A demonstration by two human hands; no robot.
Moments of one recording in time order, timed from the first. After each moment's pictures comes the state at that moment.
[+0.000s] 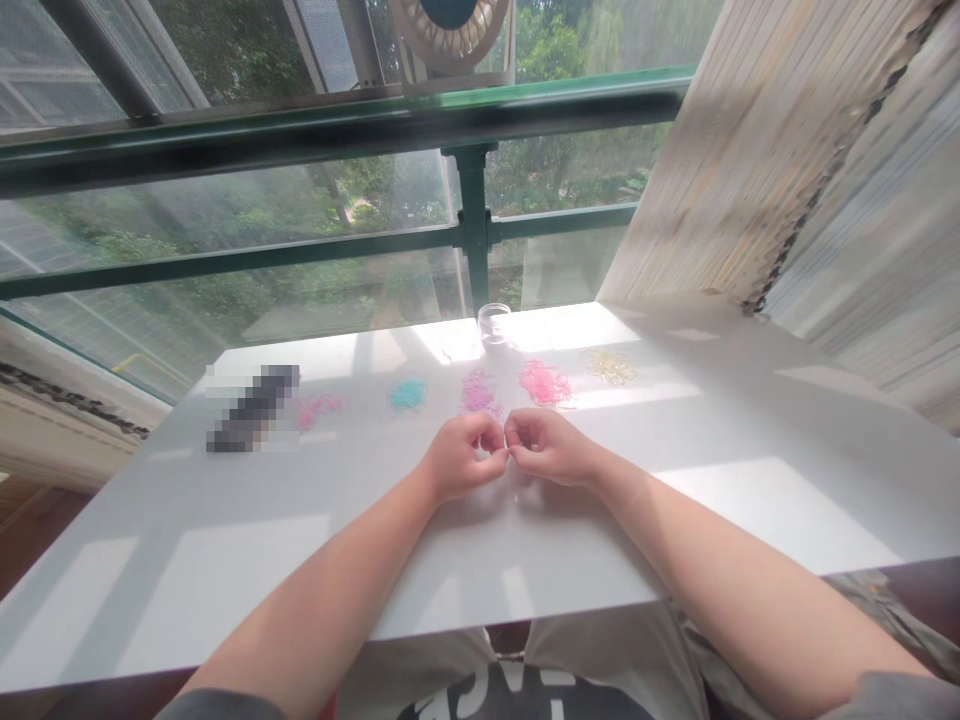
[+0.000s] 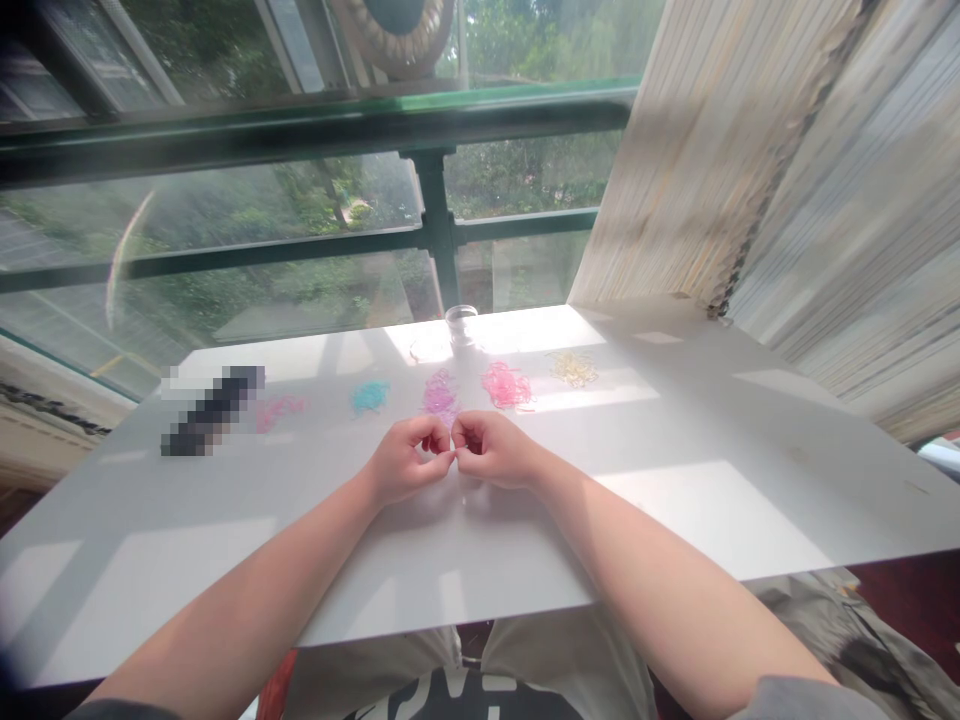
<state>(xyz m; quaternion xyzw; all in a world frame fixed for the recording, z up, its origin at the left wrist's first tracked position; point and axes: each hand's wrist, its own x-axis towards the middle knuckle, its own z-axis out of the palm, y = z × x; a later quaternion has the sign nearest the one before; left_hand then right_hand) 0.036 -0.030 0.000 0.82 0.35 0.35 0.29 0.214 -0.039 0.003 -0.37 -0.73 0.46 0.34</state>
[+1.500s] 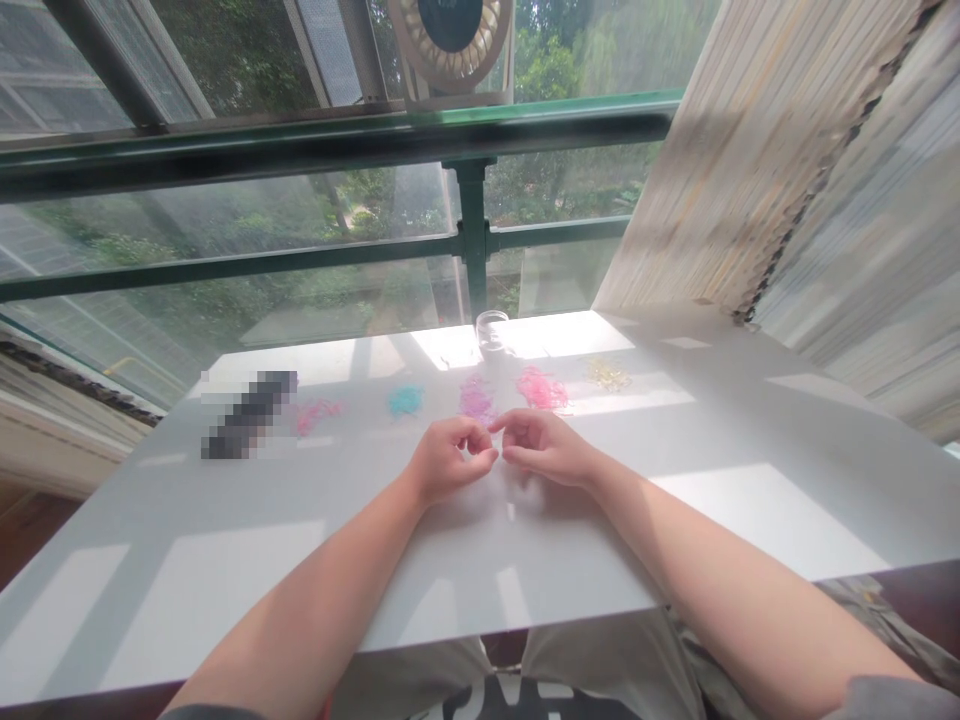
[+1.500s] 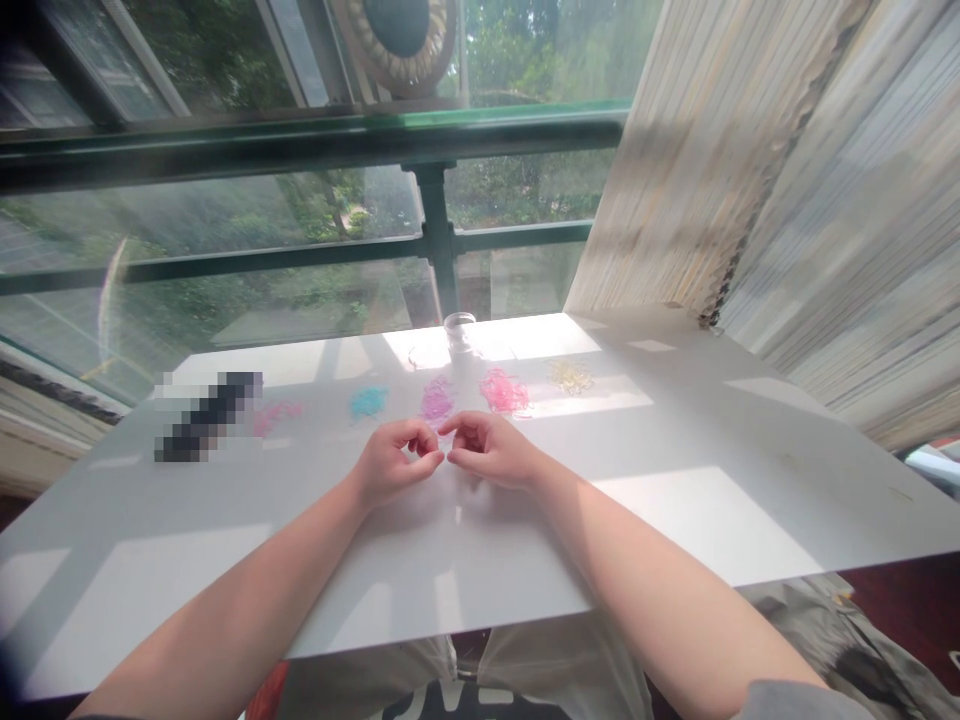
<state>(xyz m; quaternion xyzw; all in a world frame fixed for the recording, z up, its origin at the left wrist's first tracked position) 0.026 -0.027 0.002 0.79 0.38 0.38 0.29 0.217 -0.033 -0.001 -0.33 -0.67 0.55 0.37</state>
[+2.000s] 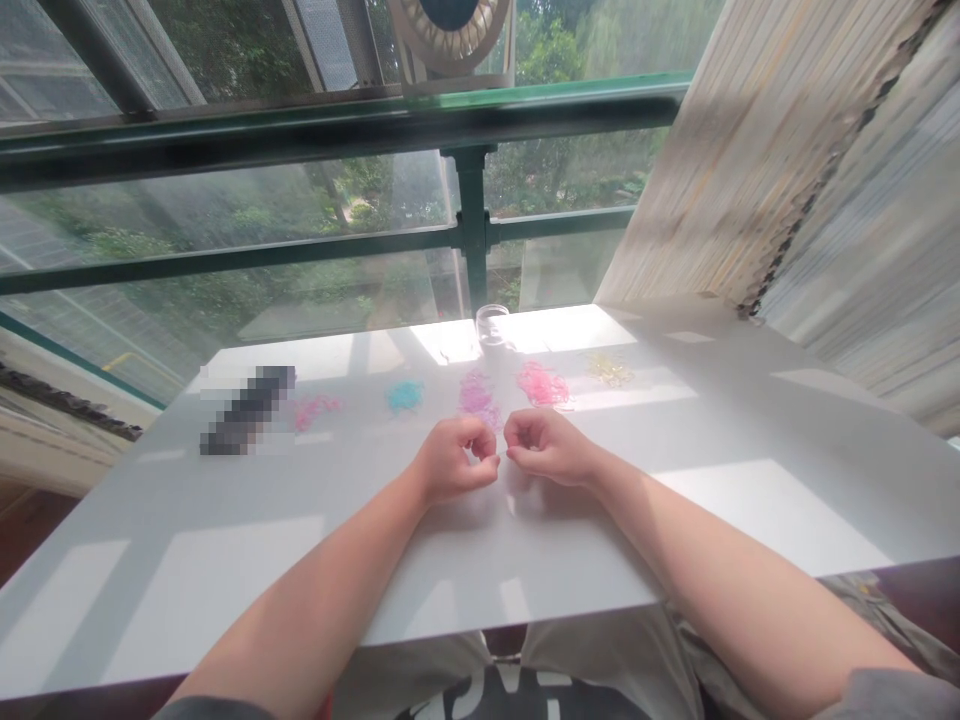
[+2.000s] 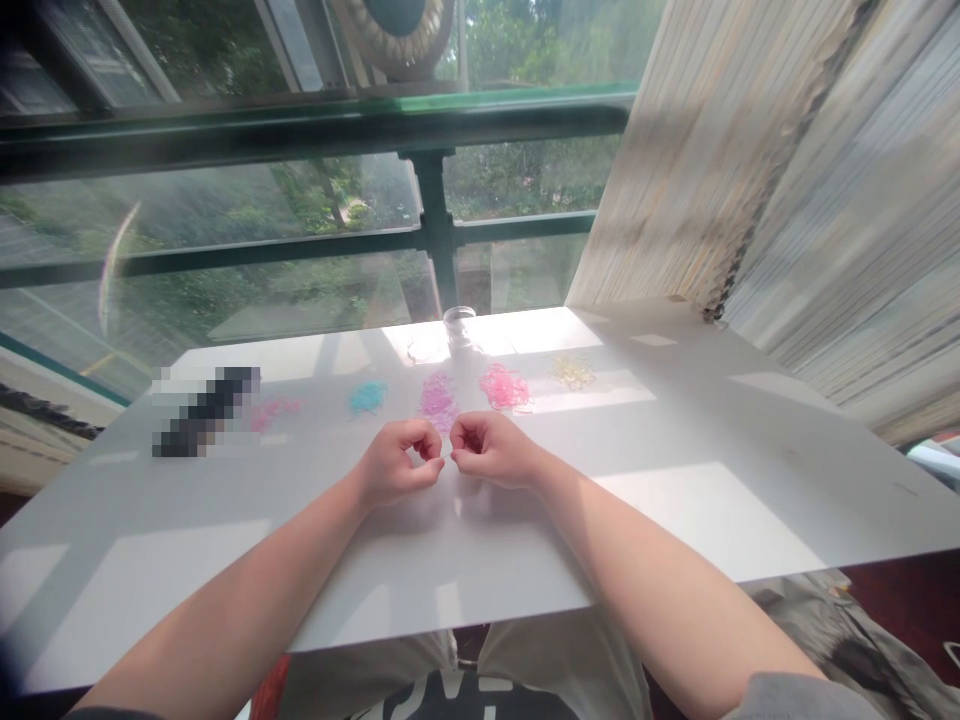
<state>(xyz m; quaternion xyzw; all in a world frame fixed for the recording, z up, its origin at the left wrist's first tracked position) 0.030 -0.031 0.004 0.82 0.35 0.35 0.29 0.216 -0.036 0.002 -0.35 -0.71 0.49 0.35</state>
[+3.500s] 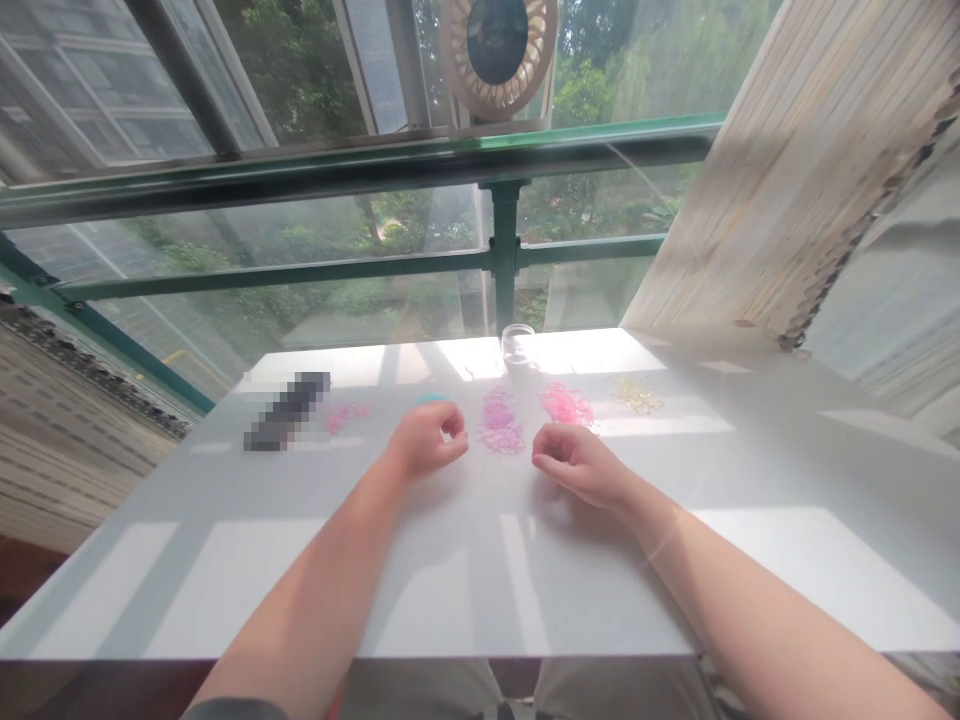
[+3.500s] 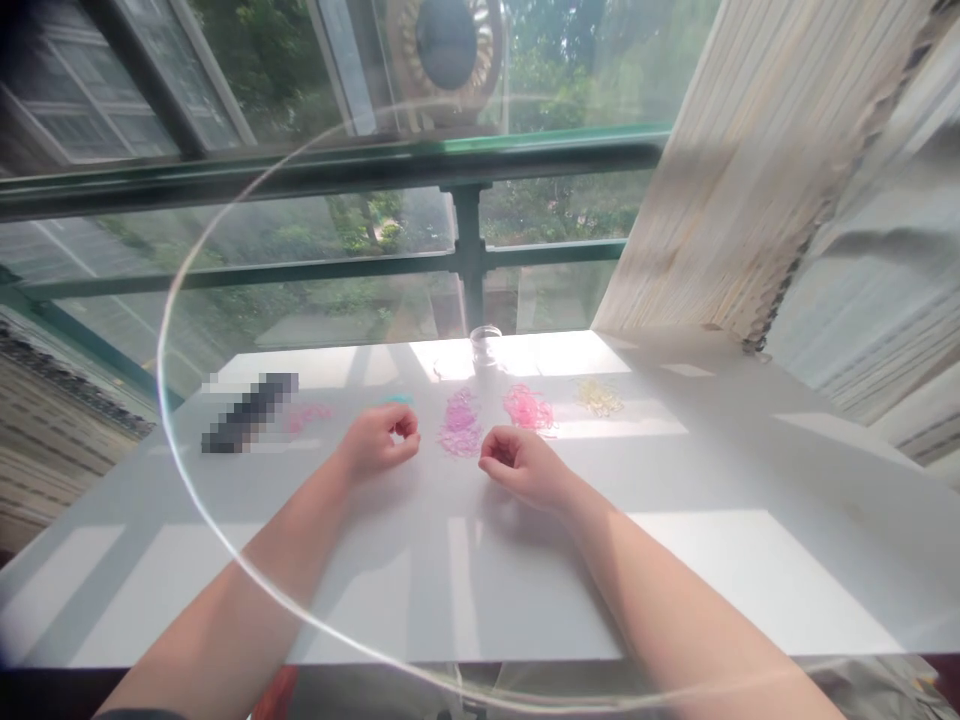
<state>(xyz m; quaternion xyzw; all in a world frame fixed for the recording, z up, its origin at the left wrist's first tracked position) -0.026 0.004 0.013 0.83 0.47 0.29 0.13 0.222 -0.035 0.004 -0.39 -0.71 0.47 0.34</state>
